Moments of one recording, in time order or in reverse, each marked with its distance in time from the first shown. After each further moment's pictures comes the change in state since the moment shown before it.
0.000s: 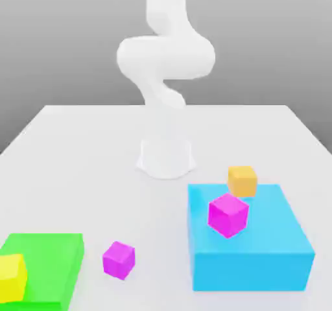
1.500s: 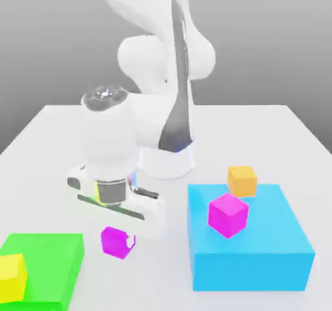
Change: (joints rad) arm -0.125 0.809 -0.016 -0.348 -0.002 0.440 0.057
